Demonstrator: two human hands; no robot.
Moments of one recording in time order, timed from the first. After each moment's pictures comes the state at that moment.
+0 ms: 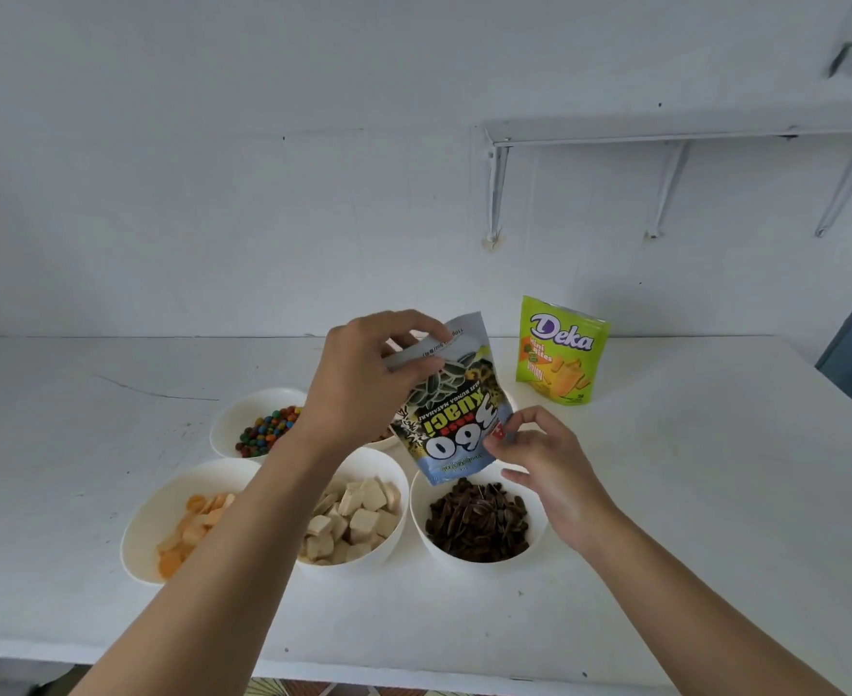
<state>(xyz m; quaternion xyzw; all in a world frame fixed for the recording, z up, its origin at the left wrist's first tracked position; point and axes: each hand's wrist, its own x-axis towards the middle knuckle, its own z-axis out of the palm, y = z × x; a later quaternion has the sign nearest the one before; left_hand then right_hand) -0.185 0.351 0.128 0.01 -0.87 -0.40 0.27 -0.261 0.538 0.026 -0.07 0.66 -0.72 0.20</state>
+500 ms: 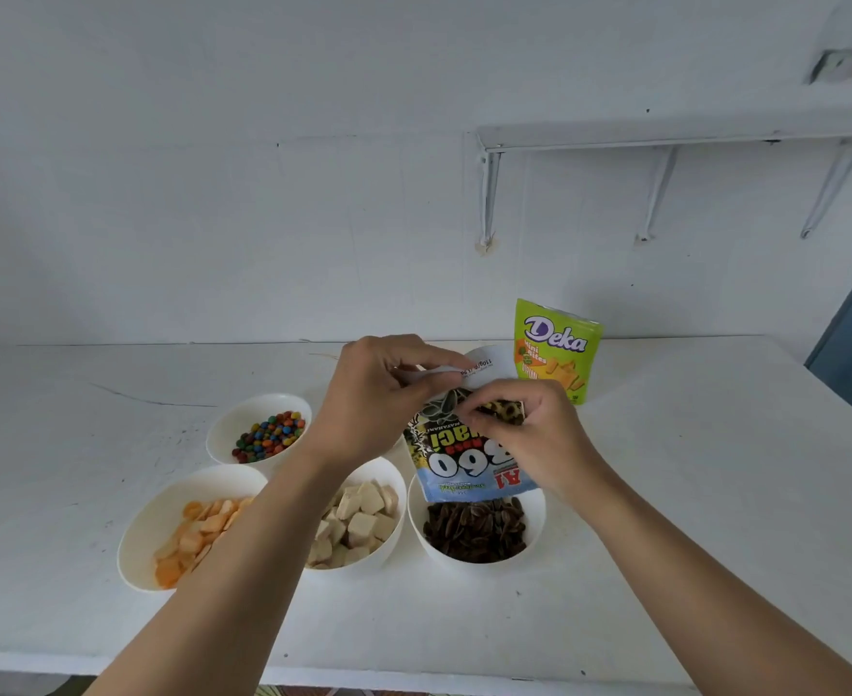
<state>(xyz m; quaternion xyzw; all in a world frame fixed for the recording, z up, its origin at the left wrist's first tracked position) -0.186 0.358 0.116 -0.07 -0.84 -0.48 0.25 -0.264 0.533 0.065 -0.36 0.70 -0.62 0.02</state>
